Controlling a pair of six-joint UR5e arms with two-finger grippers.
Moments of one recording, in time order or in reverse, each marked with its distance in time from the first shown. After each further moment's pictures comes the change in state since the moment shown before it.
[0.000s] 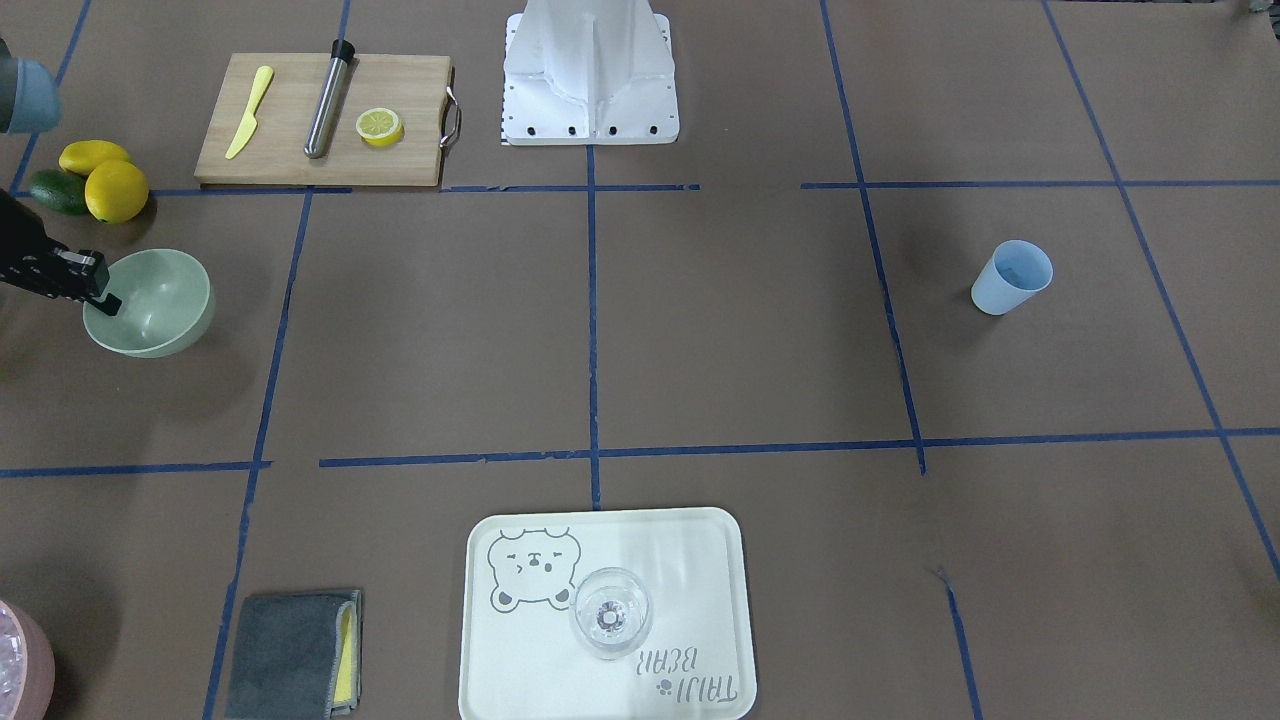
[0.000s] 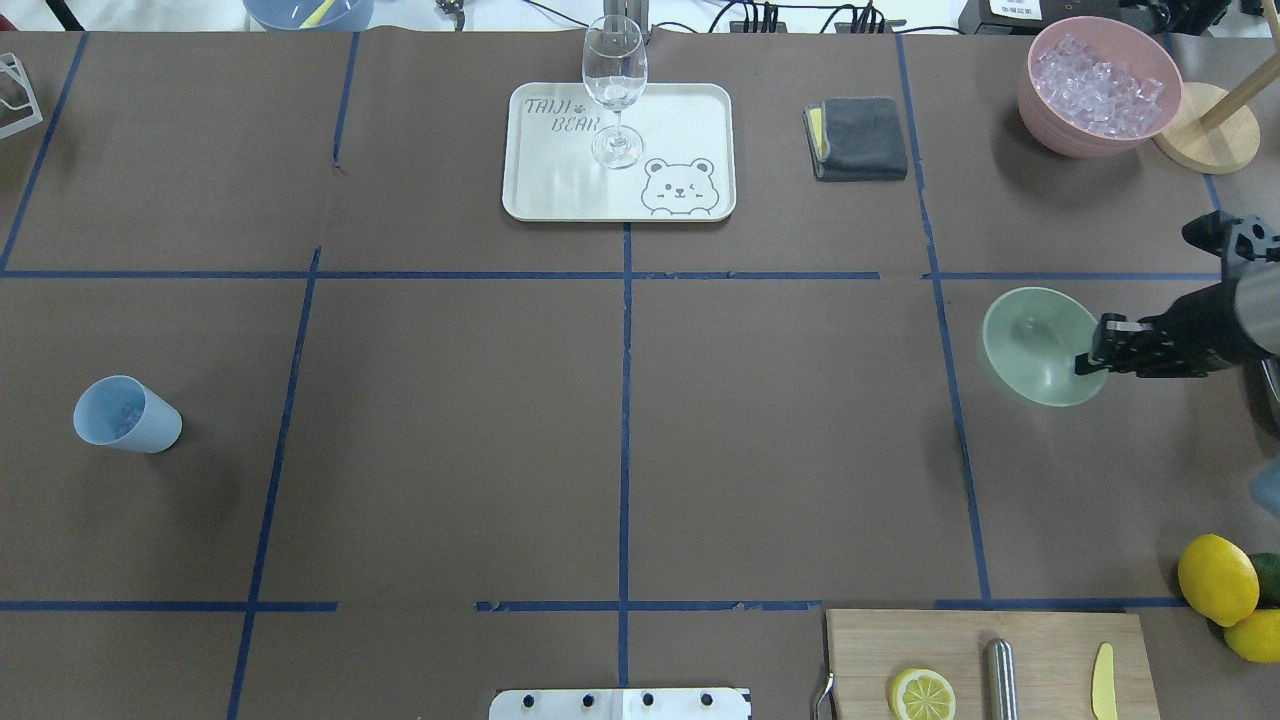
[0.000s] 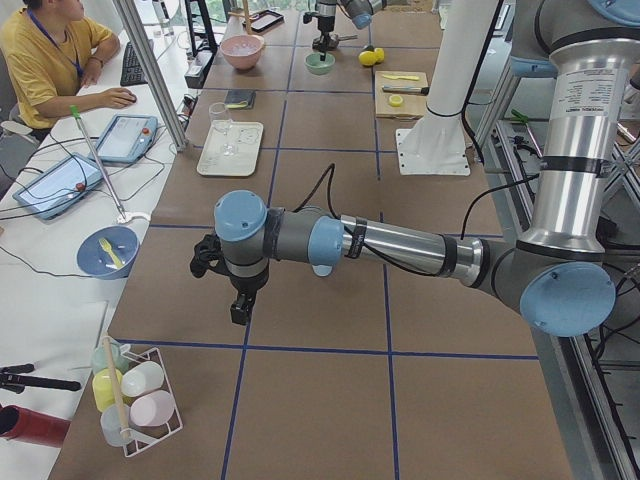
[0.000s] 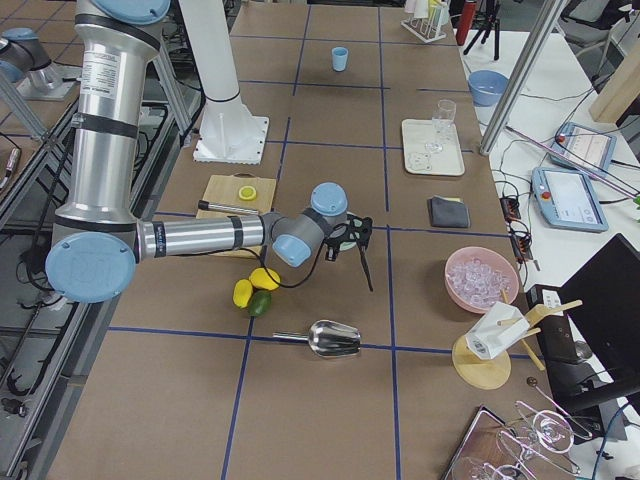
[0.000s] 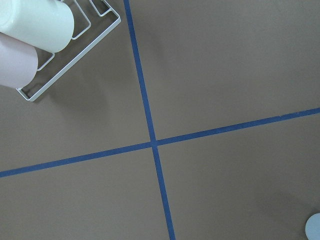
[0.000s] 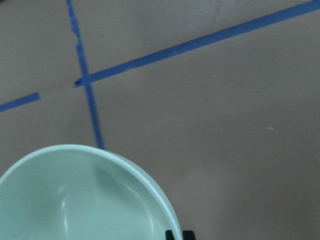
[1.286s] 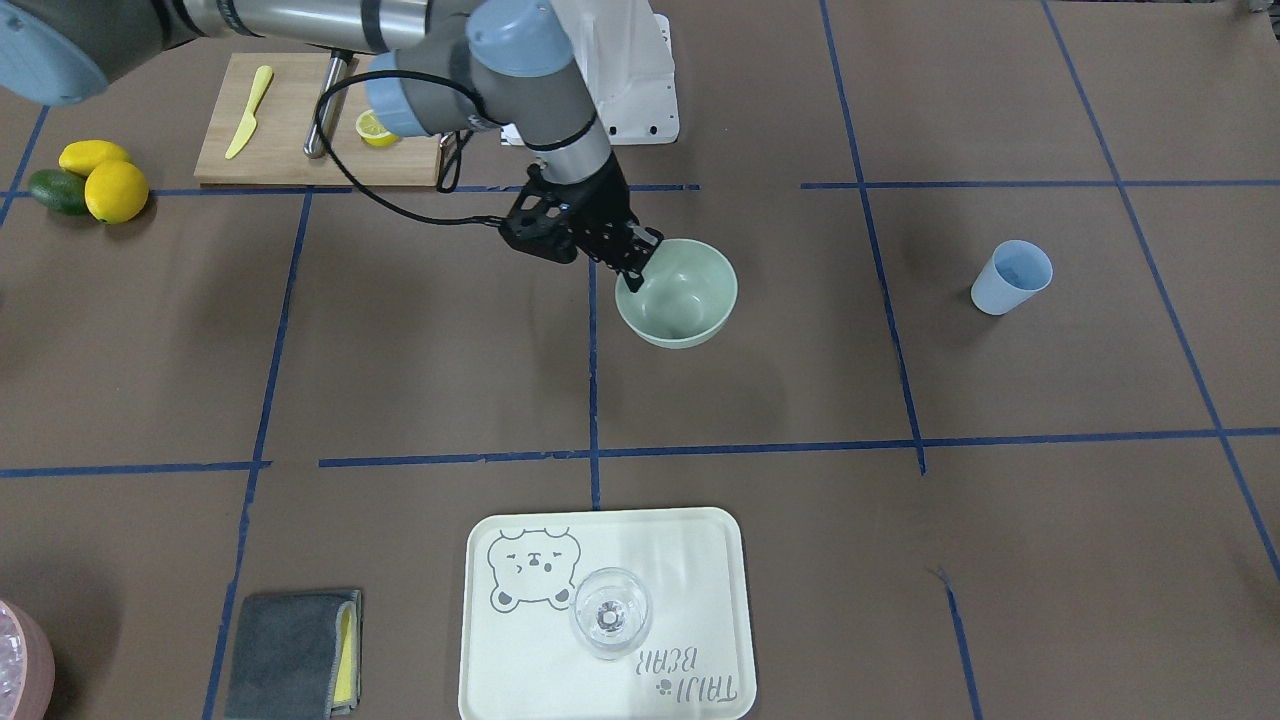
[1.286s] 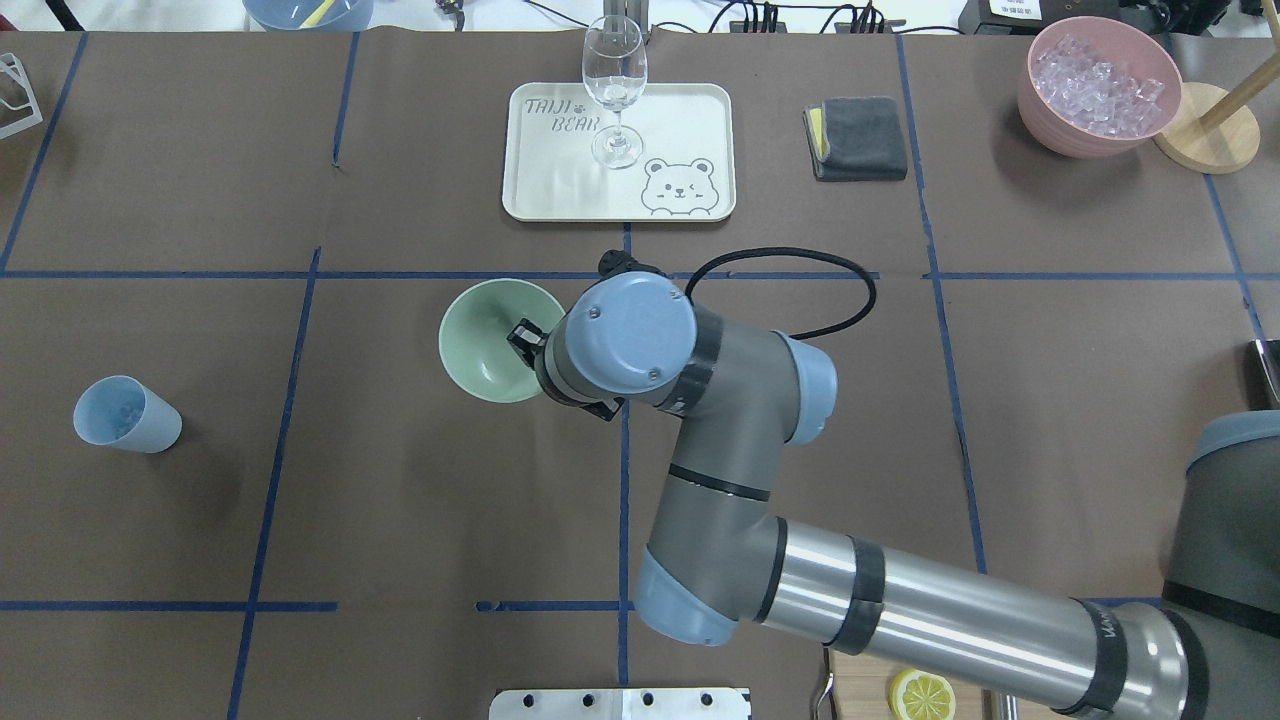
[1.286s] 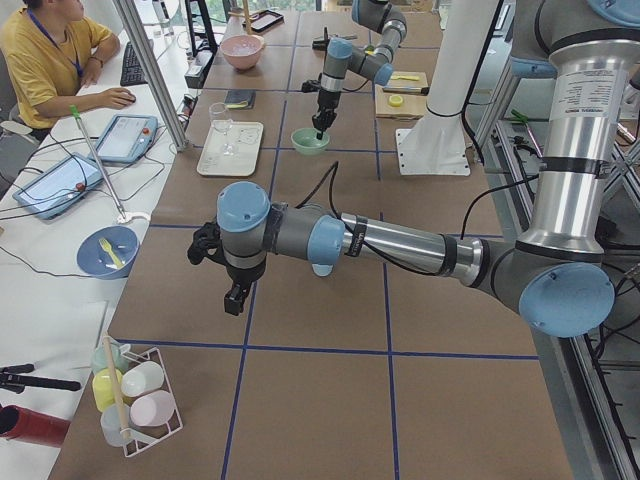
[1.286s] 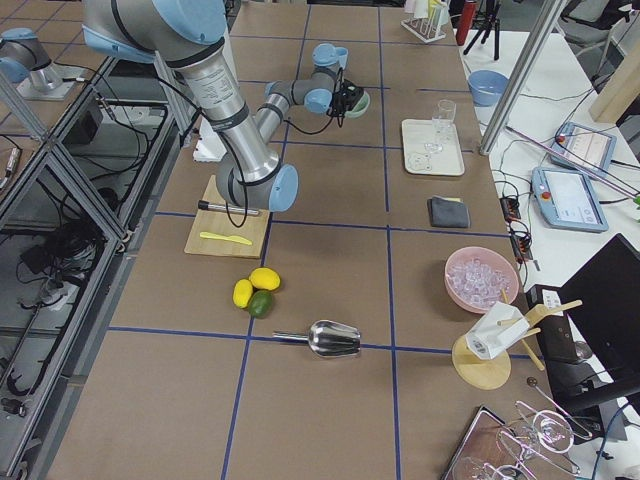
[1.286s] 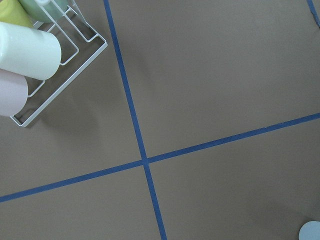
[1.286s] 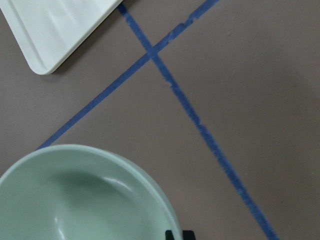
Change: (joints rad) left arm 0.004 0.002 0.016 -0.134 -0.008 -0.005; right arm -0.552 0.927 -0.312 -0.437 -0.578 0.686
